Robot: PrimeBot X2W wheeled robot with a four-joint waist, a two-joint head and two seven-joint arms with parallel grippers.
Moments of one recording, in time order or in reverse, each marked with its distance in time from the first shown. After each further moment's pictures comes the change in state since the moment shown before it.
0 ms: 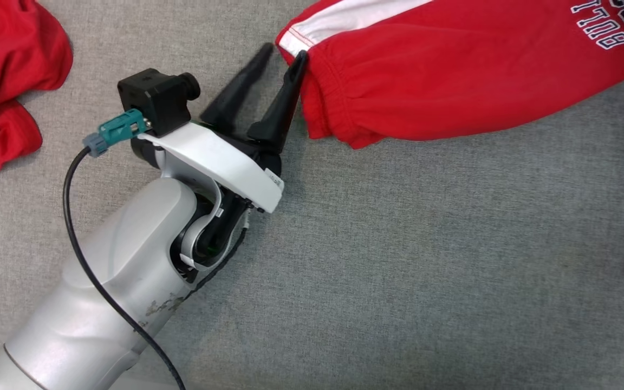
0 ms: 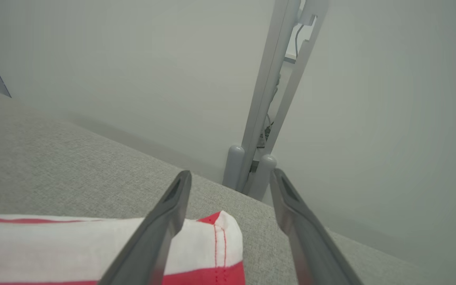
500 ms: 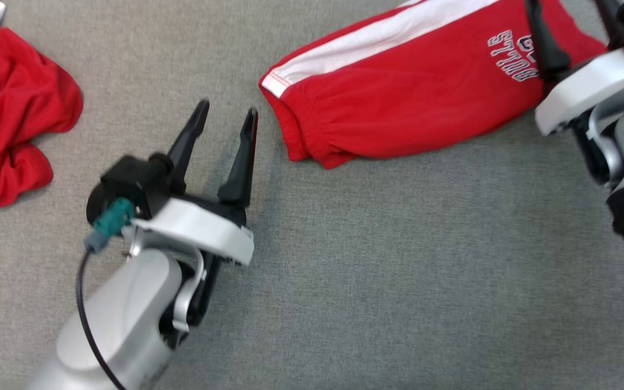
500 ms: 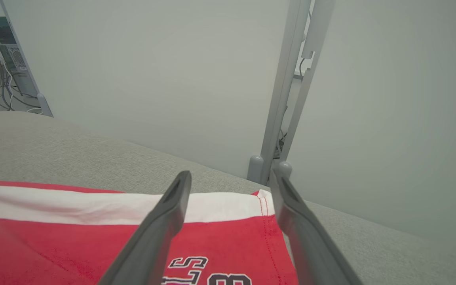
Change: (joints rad) left arm 0.233 0.045 0.113 -0.100 0.275 0.195 -0.045; right arm 0.346 0.086 -0.177 -0.232 -0.066 0.000 -0.003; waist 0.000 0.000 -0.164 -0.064
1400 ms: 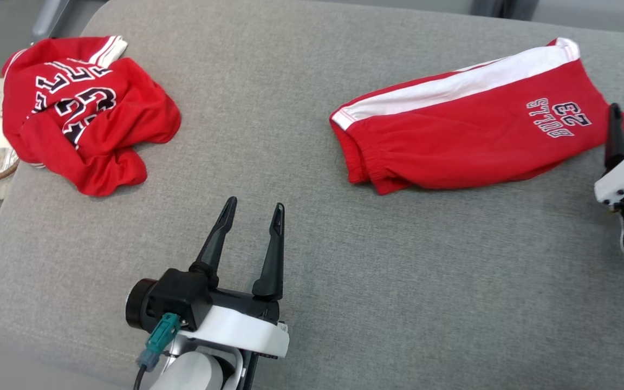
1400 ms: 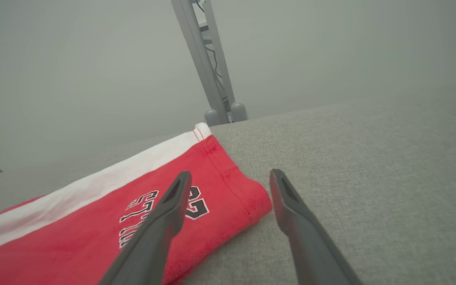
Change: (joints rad) left arm 0.389 -0.165 0.154 -0.141 0.299 0.024 0.000; right arm 0.208 0.044 -0.326 0.294 0.188 0.000 0.009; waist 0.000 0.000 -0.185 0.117
